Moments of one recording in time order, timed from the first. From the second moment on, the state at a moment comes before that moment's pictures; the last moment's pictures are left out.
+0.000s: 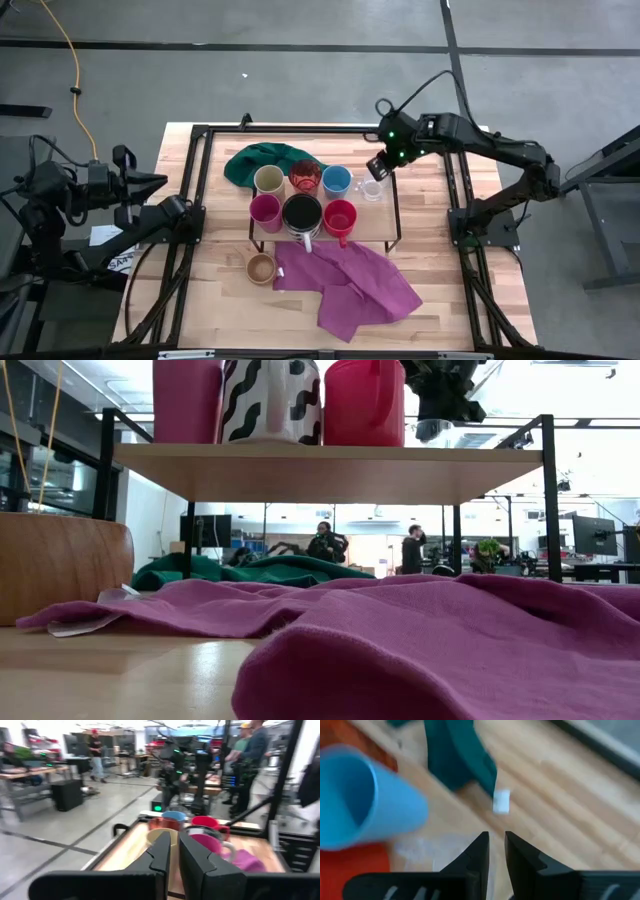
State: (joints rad) left arm 0.84 0.15 1.15 -1.02 0.43 0.01; right arm -0.32 1.41 1.49 -1.13 0.05 0.52
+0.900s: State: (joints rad) left arm 0.88 0.15 1.09 -1.43 0.93 0.03; right arm -0.31 1.41 2.07 -0.81 -0.23 0.30
